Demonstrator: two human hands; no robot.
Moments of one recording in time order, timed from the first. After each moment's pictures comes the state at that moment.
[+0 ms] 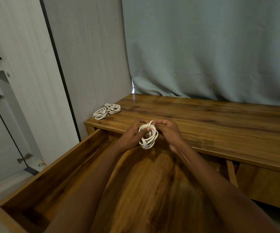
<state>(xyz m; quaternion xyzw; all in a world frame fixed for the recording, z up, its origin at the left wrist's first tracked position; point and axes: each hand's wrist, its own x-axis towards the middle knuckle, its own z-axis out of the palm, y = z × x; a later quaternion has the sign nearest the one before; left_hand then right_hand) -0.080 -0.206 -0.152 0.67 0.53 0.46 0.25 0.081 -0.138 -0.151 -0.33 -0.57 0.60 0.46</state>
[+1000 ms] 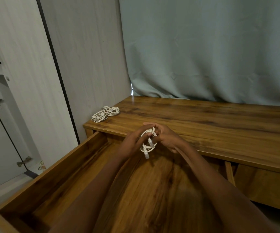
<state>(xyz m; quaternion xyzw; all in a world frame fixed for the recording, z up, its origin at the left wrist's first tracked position) -0.077 -0.203 -0.172 0.74 0.48 0.46 0.10 0.088 -0.124 -0.155 -0.25 -0.71 0.59 0.29</state>
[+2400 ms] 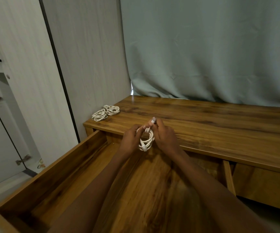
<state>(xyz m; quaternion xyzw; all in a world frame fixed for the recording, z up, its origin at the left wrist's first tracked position) -0.076 -0.189 -0.178 0.59 0.60 0.52 0.12 0.080 -0.144 -0.167 -0.32 -0.82 0.09 0.47</state>
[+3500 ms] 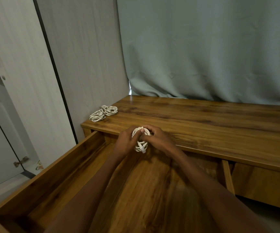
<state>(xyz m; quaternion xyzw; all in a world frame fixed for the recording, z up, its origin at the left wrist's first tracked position) -0.086 -0.196 -0.179 0.64 0.57 0.50 0.07 0.074 -0.150 -0.157 -0.31 -0.76 0.45 0.35</state>
